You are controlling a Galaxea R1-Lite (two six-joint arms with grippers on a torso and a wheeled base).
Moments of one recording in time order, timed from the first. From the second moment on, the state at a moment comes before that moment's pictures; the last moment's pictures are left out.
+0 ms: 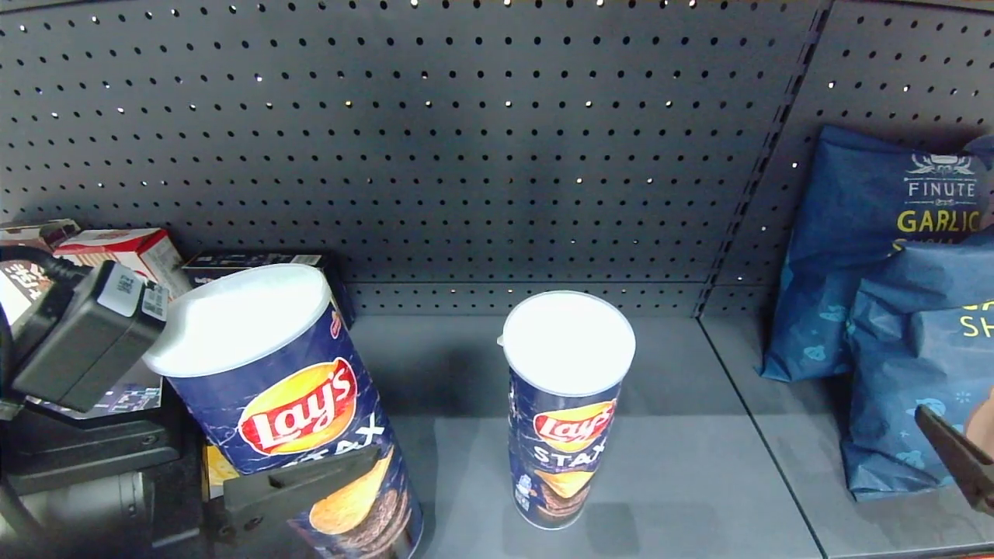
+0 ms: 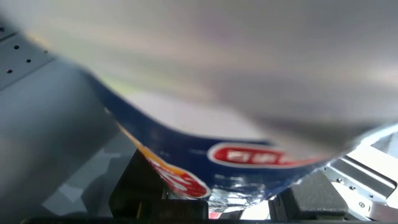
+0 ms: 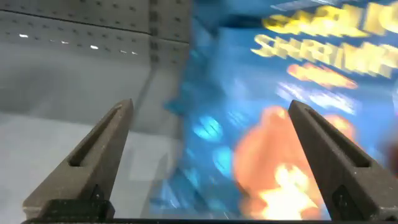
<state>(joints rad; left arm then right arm) -0.54 1.12 -0.60 -0.25 -0.39 0.07 0.20 0.87 0.00 -1.01 -0.13 -0.16</state>
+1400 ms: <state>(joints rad) -0.56 1.10 -0.58 -0.25 -0.42 0.07 -0.02 0.13 0.00 -0.04 -0.14 -0.02</state>
